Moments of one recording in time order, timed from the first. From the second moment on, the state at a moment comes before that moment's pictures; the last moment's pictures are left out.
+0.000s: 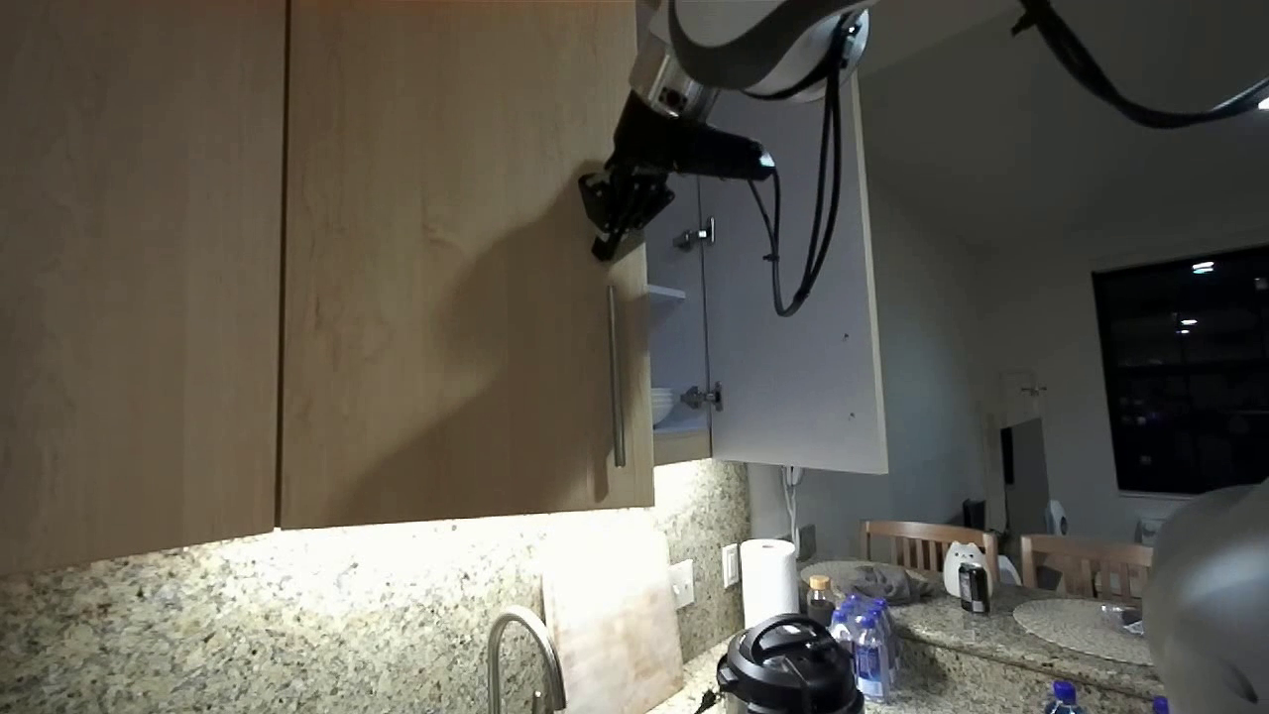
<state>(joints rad) 0.04 -0.75 0.10 -2.21 -0.22 2.33 0.09</state>
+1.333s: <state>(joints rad) -0.19 -0.24 0.20 -1.82 -0.28 2.49 0.38</state>
